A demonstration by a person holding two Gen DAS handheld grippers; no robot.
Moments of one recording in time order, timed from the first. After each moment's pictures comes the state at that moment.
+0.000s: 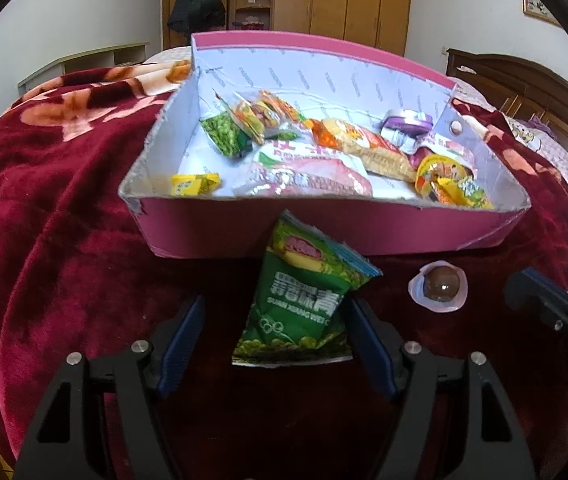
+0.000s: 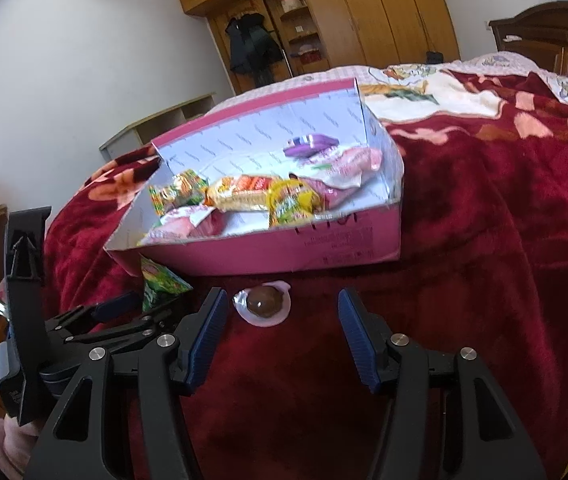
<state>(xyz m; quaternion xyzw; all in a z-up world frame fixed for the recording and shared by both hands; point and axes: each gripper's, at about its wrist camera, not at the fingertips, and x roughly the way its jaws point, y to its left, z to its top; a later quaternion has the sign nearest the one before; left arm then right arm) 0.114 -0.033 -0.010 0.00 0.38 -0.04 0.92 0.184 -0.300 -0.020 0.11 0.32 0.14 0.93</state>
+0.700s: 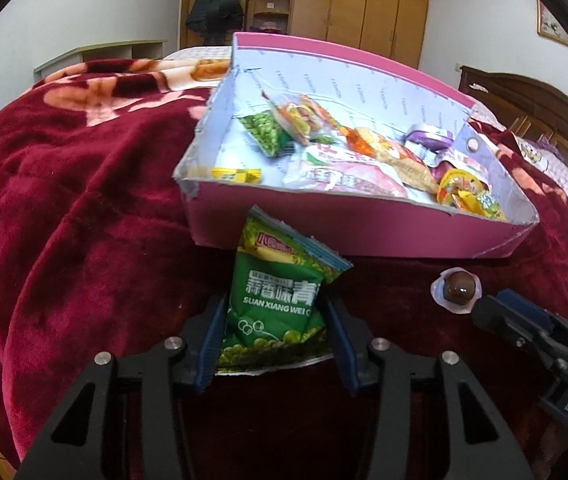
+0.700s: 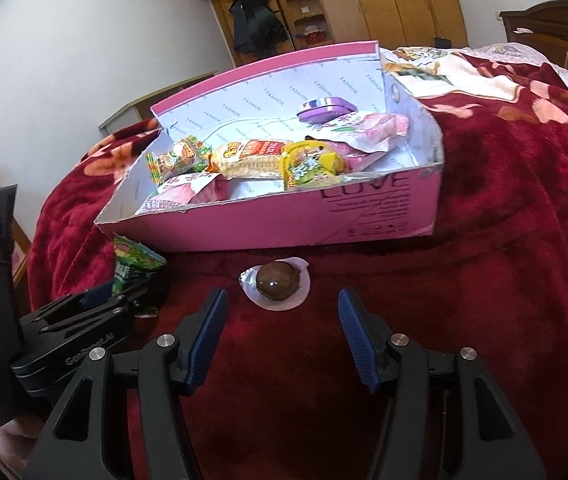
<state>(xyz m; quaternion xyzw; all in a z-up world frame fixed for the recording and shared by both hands) 0.108 -0.006 -0.011 -0.04 0.37 -0.03 0.93 0.198 -0.276 -0.036 0.09 0.35 0.15 0.92</state>
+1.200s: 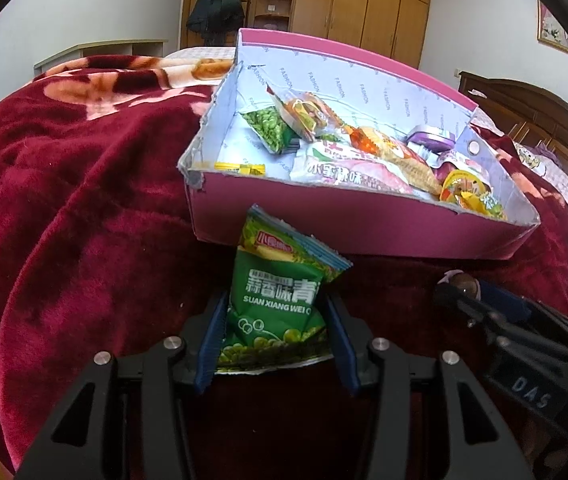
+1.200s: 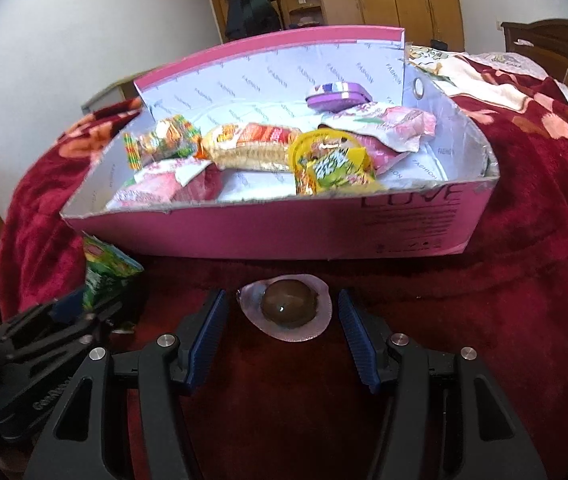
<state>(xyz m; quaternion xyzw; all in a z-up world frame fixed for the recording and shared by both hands) 0.107 -0.004 -0.017 -0.05 0.36 -0.03 0.93 0.221 -0.251 -0.047 0.04 0.37 0.11 0.92</state>
